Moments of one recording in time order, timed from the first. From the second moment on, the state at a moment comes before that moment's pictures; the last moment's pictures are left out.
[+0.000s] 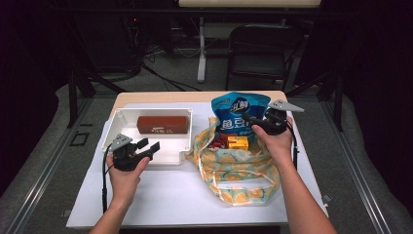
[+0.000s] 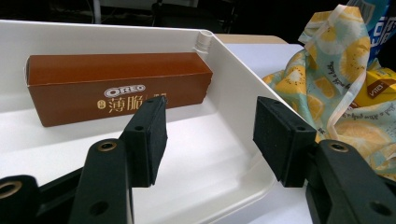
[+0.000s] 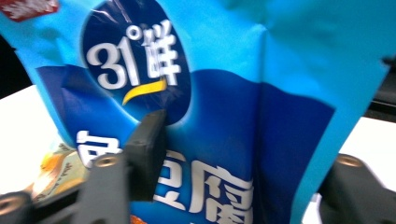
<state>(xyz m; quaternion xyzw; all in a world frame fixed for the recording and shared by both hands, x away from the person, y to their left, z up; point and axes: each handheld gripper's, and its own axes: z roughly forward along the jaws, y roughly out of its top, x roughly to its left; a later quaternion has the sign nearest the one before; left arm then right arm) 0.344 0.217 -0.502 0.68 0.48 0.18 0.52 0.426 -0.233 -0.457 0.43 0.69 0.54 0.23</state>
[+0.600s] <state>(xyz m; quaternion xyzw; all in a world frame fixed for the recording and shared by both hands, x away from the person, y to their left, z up) 0.346 0.219 -0.505 0.69 0.48 0.17 0.51 0.411 -0.227 -0.439 0.42 0.68 0.55 0.24</state>
